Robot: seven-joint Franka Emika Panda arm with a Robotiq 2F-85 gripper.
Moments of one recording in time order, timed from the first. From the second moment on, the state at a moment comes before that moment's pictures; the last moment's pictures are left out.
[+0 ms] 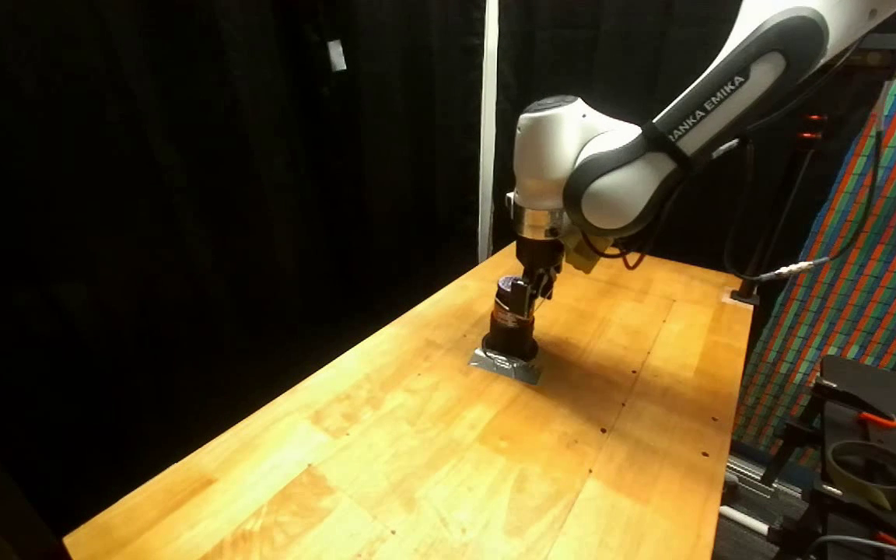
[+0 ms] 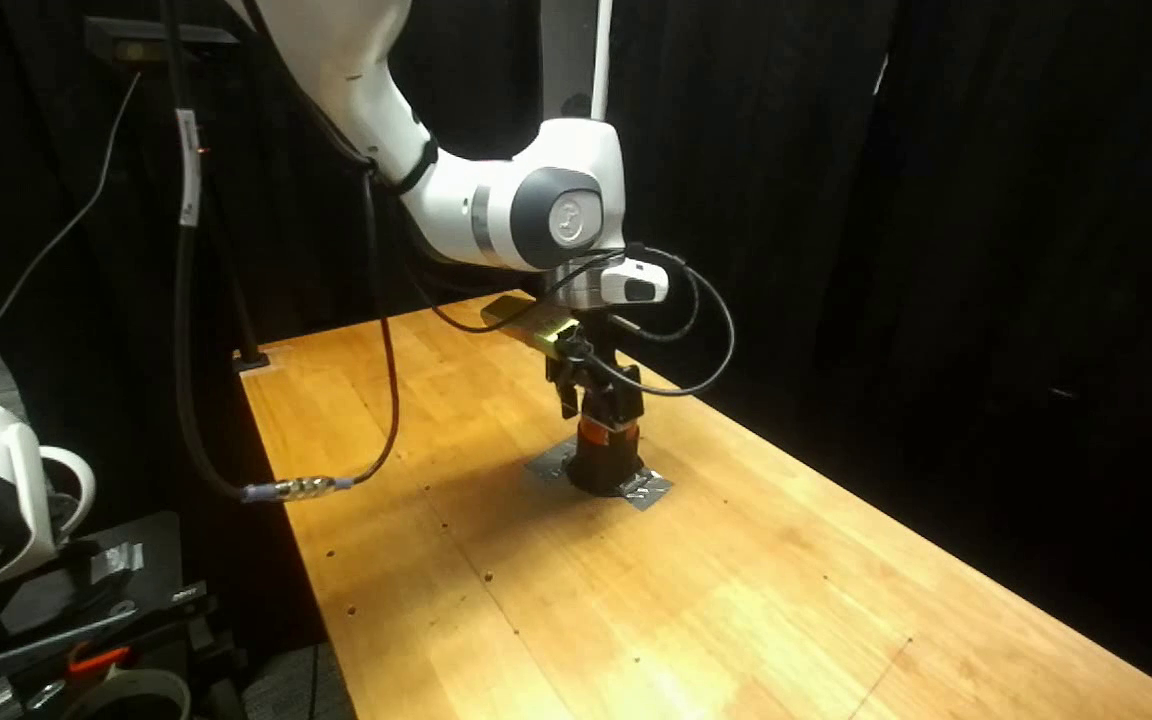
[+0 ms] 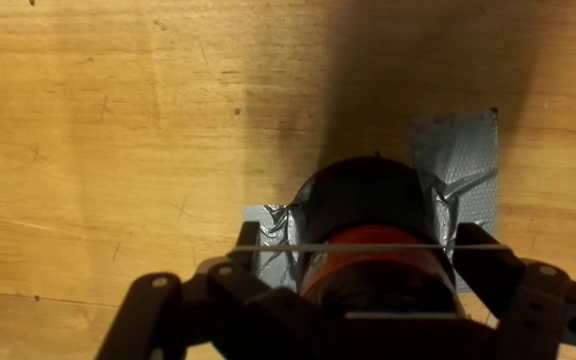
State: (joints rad) arm 0.21 0.52 -0.02 -1.88 -0.22 2.43 0.26
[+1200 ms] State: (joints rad) arm 0.72 0.26 -0.79 -2.37 -1.34 3.26 1.14
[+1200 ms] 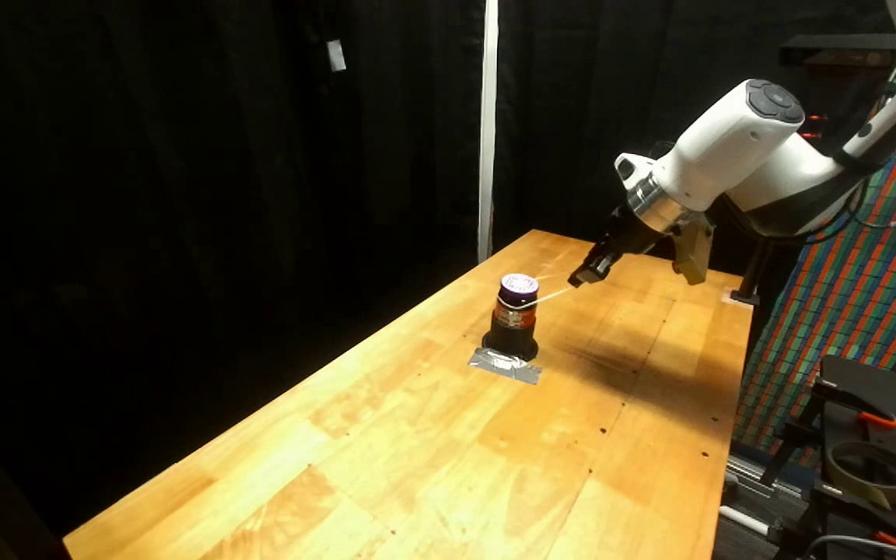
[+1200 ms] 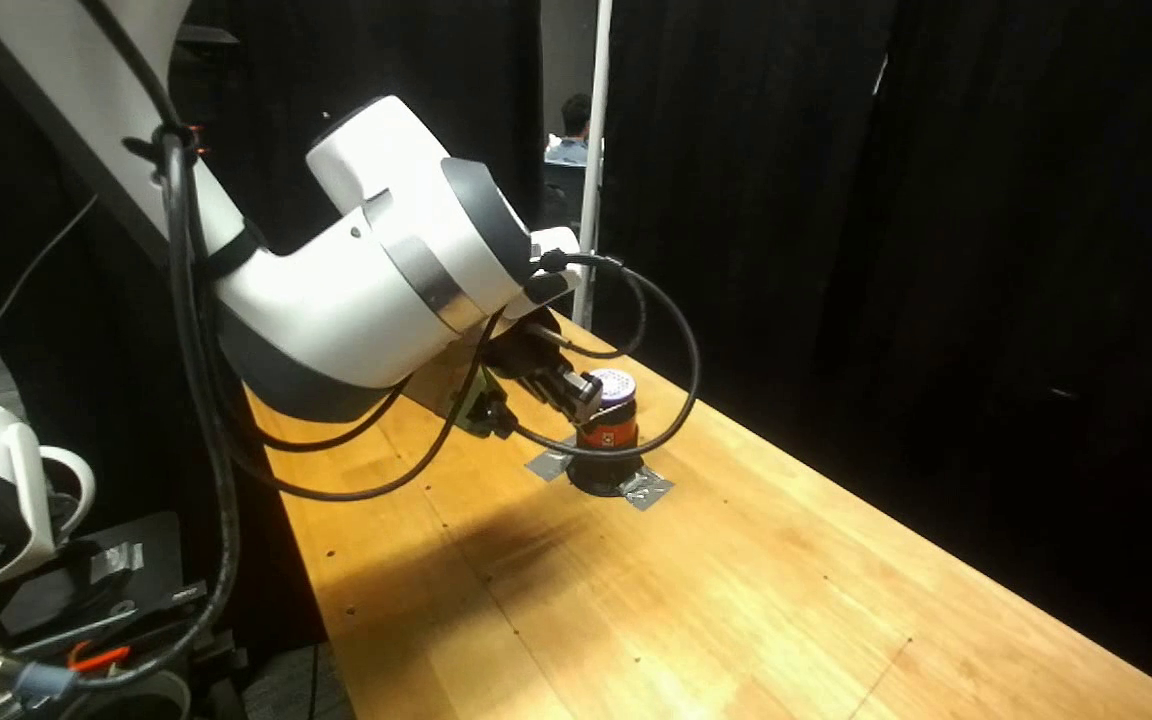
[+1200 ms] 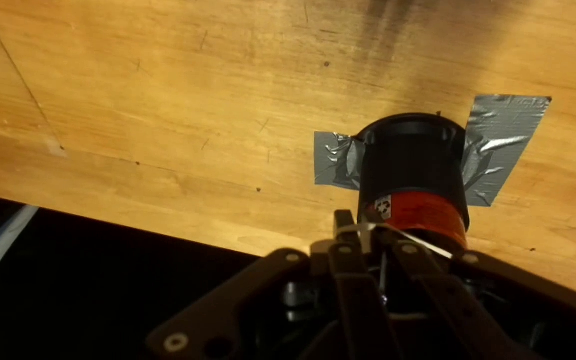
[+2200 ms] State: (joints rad) arm 0.87 0.36 -1.01 -2.38 -1.20 3.54 1.04
